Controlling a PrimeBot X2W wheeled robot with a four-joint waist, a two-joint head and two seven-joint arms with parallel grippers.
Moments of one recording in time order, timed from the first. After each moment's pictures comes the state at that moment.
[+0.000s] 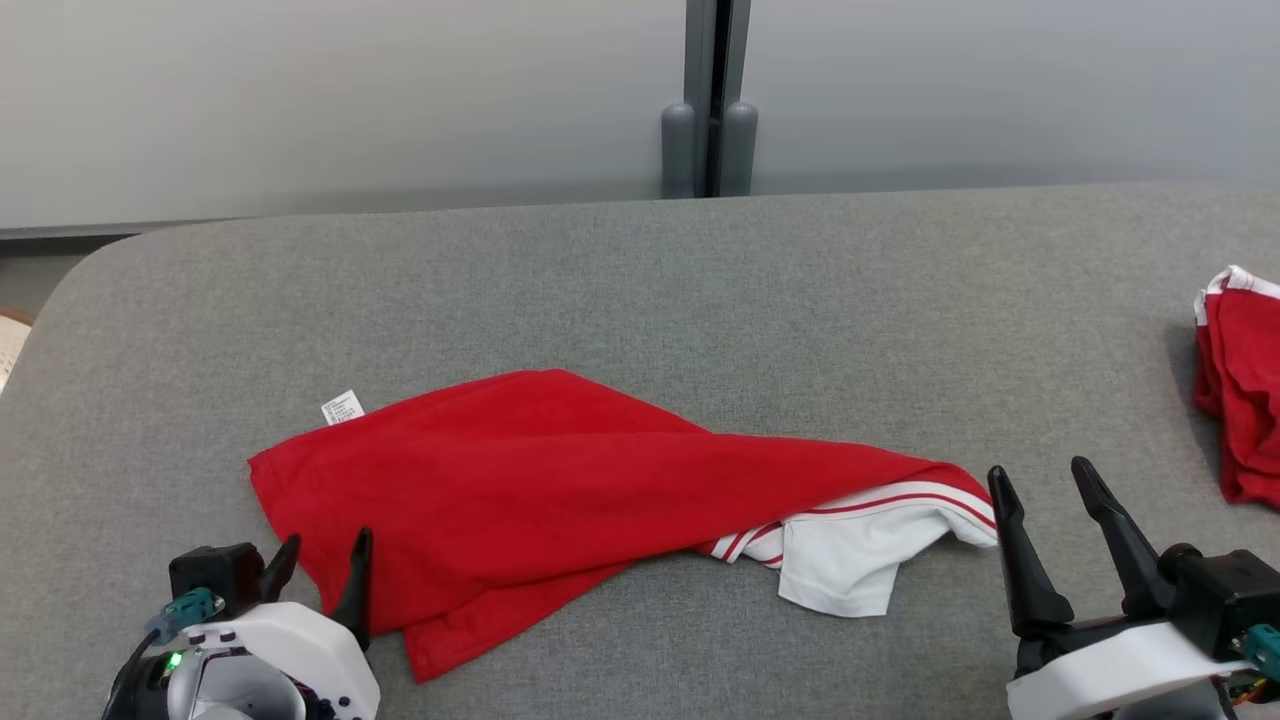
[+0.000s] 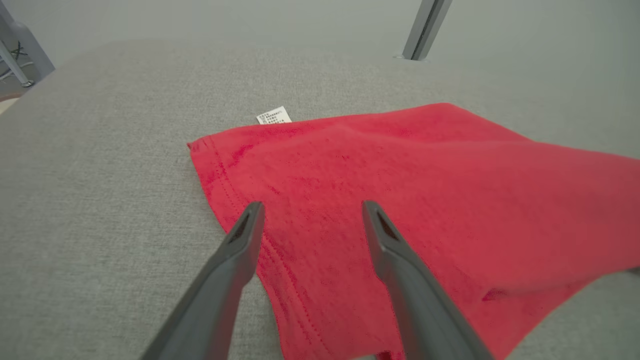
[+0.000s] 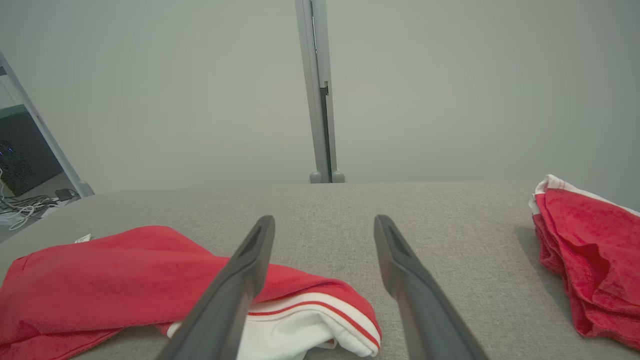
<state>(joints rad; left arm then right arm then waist) -0.11 0.26 -0.26 0.35 -0.52 0.09 -0.03 0.10 -0.05 0.04 -0.15 0.17 0.13 0.07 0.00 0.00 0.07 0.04</state>
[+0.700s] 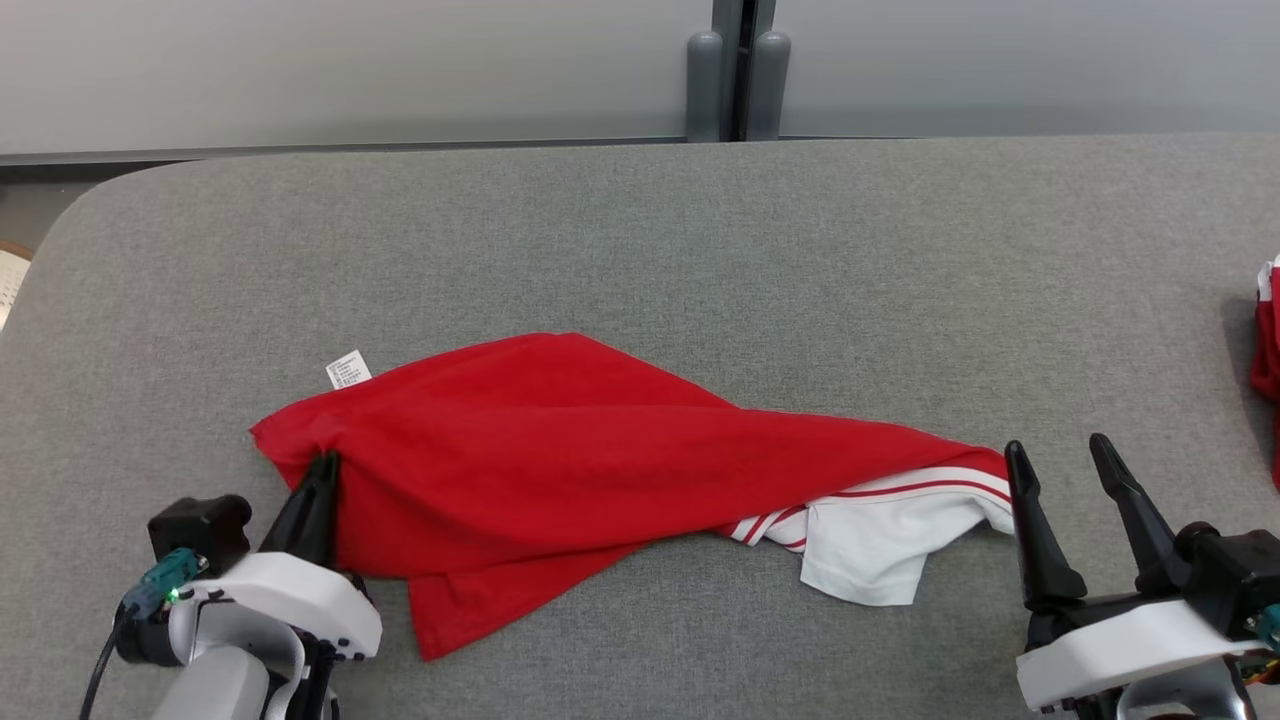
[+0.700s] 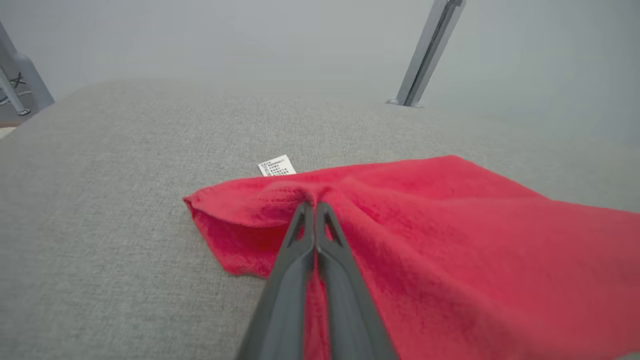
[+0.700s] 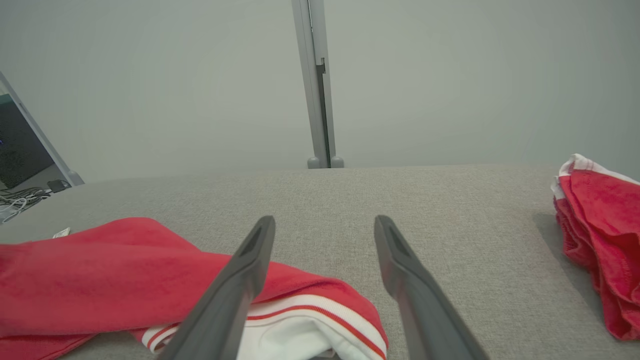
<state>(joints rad) -0.25 0.23 -0.26 0.55 -0.55 -0.03 -0.20 0.05 -0.05 0.02 -0.12 0.17 0.13 0.05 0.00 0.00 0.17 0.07</state>
